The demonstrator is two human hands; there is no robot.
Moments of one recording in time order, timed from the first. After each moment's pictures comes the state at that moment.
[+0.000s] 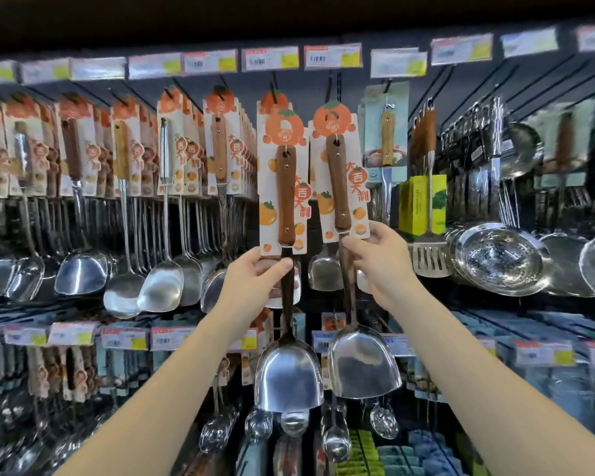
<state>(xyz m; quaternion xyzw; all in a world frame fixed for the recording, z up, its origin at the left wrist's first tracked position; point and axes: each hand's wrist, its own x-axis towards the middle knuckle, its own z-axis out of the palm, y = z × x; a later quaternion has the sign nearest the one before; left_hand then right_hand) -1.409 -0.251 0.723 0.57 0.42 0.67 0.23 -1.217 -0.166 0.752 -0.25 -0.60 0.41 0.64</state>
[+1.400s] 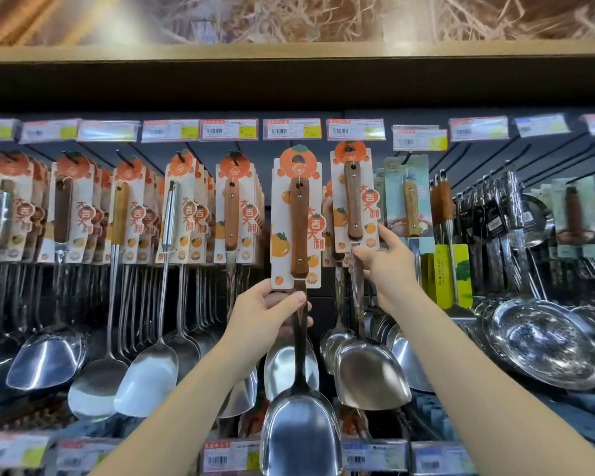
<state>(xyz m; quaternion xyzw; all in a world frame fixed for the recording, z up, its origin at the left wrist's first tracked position) -1.456 -0.196 0.784 0.61 0.33 0.67 0.27 -1.266 -0.095 0.851 -0.22 -0.56 0.36 0.72</state>
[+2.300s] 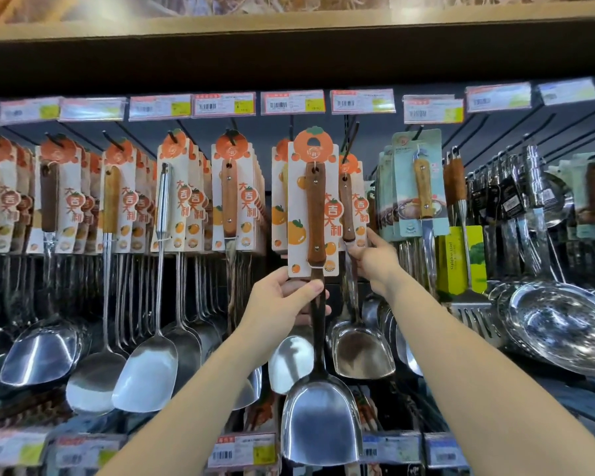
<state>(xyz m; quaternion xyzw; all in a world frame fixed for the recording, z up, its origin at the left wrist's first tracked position) -1.451 -0.165 0.782 0.63 0.31 0.66 0.28 -1.291 -0.011 0.848 -0.29 -0.56 0.42 0.65</state>
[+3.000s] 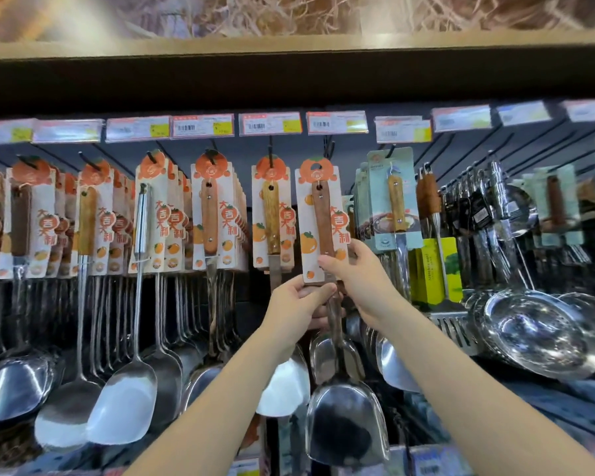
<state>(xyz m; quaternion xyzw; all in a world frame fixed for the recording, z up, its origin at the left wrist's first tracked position) -1.409 -0.129 0.799 0.62 0.31 0.63 0.34 -1.276 -0.102 0.834 -0.20 -0.66 0.36 0.63</state>
